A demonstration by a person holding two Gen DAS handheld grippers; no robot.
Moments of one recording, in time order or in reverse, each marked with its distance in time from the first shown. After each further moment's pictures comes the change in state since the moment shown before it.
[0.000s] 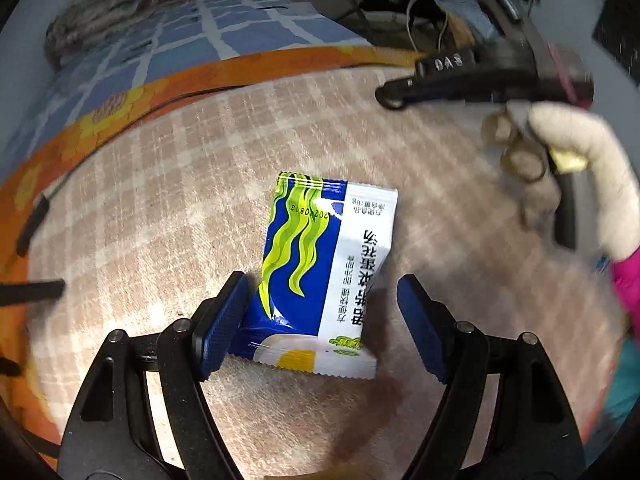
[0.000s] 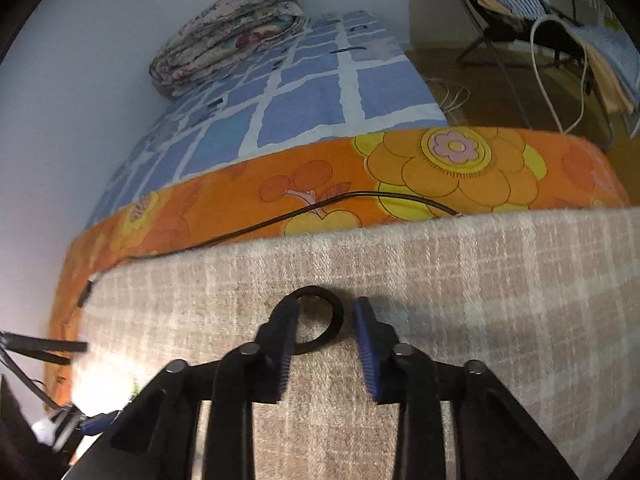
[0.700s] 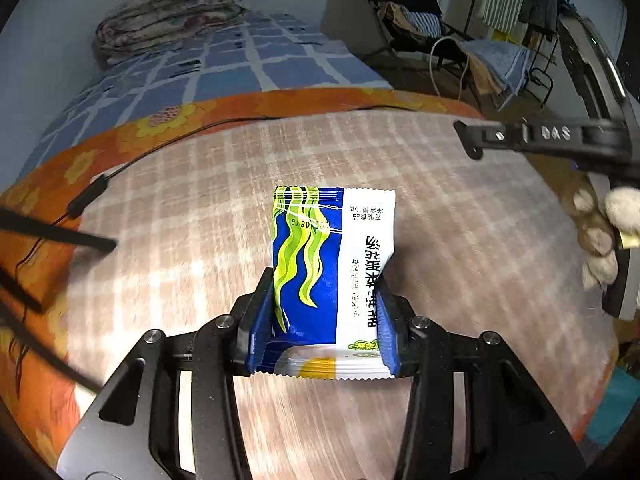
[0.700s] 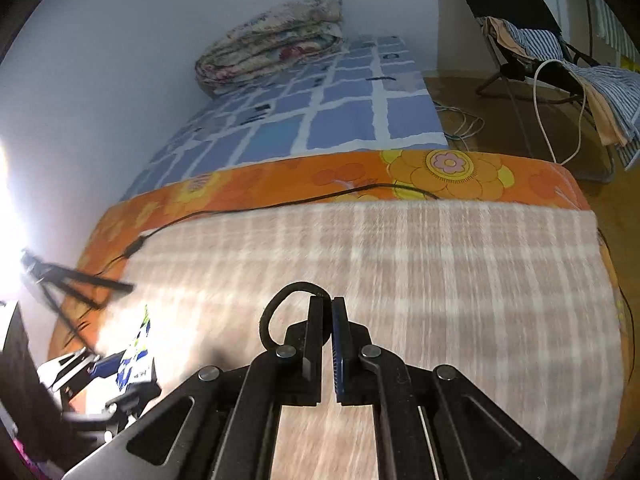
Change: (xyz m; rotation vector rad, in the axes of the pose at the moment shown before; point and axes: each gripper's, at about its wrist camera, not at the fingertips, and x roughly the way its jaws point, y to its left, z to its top) left arm -0.072 -0.008 -0.027 -0.147 -0.119 0.058; right arm -0.108 0.019 -0.056 -0.105 -0.055 0.070
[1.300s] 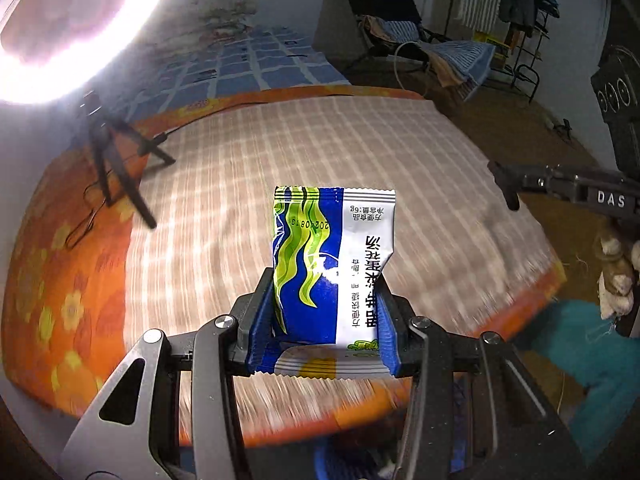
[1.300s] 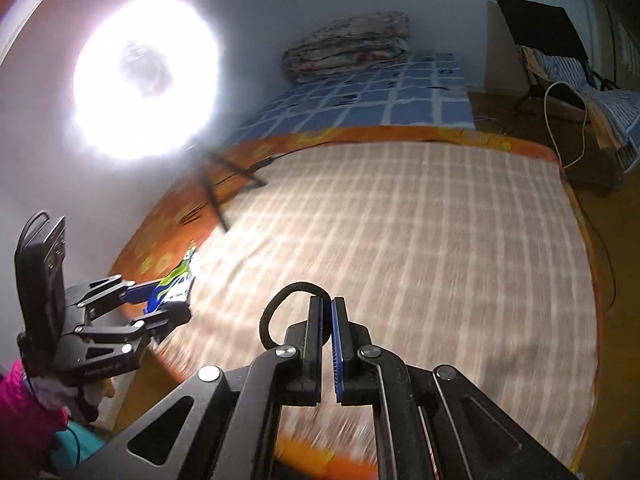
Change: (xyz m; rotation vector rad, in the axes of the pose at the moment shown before) left arm -0.190 -0.075 -0.138 0.015 -0.025 0.028; right arm -0.199 0.076 -0.181 -0.143 -0.001 0.151
